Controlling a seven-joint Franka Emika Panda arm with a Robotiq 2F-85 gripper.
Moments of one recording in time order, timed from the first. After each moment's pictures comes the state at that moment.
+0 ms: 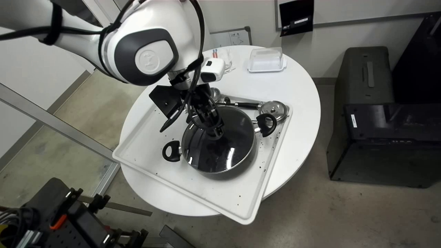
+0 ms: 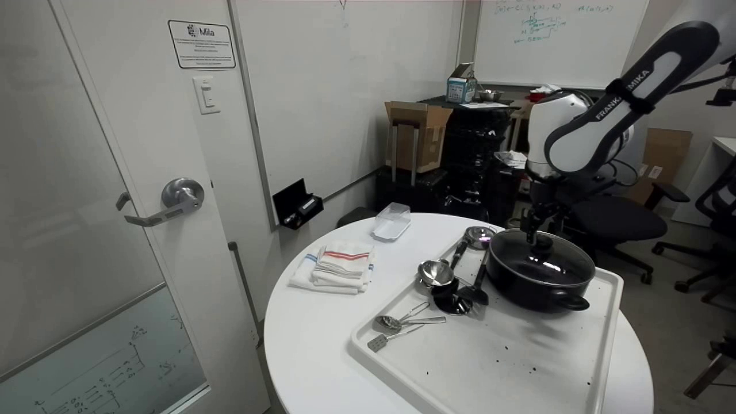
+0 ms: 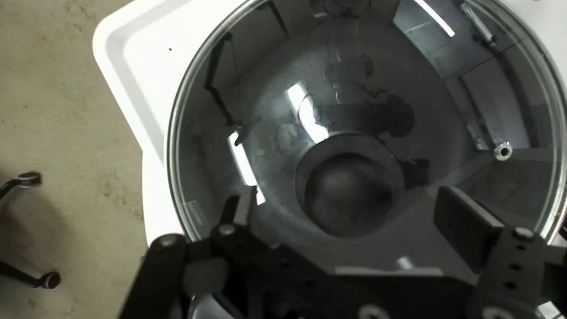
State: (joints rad) arm -0.08 0.68 -0.16 -1.94 -0.09 2.49 0.23
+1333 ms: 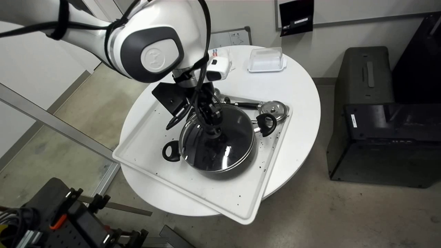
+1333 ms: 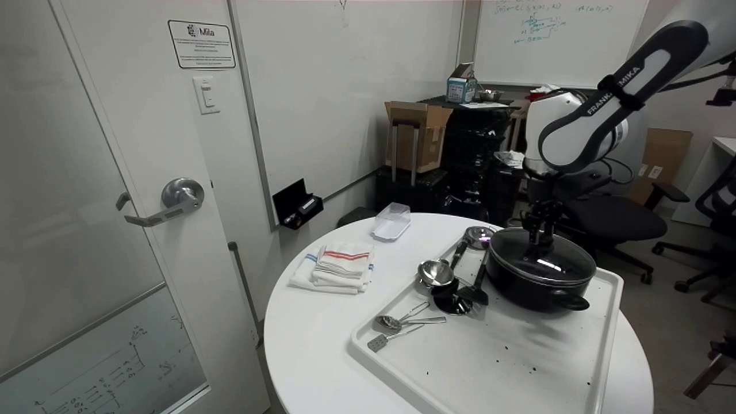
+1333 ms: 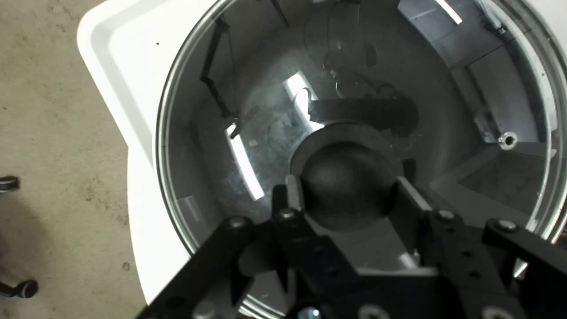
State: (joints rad) arm -0.11 0.70 -0.14 -1.90 -0.04 2.45 0.16
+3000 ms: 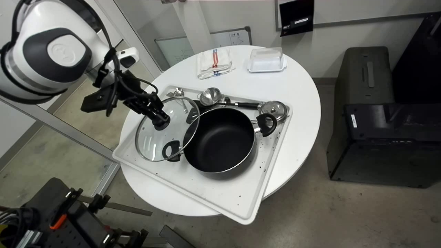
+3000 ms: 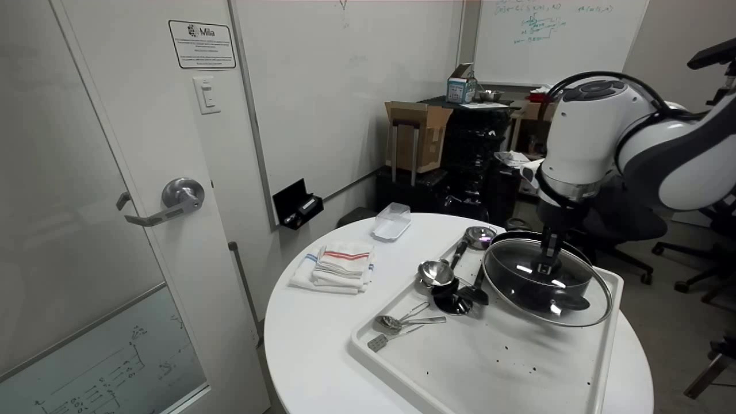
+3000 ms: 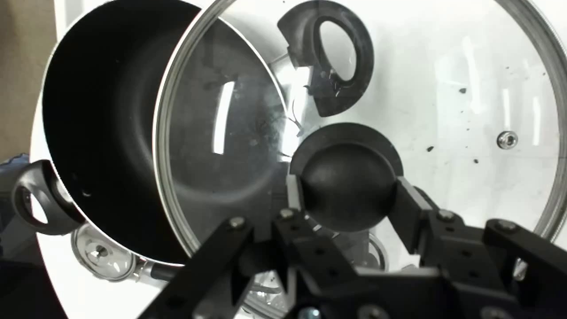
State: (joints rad) arm 0.22 0.41 -0.16 -2.33 -0.44 2.72 0.24
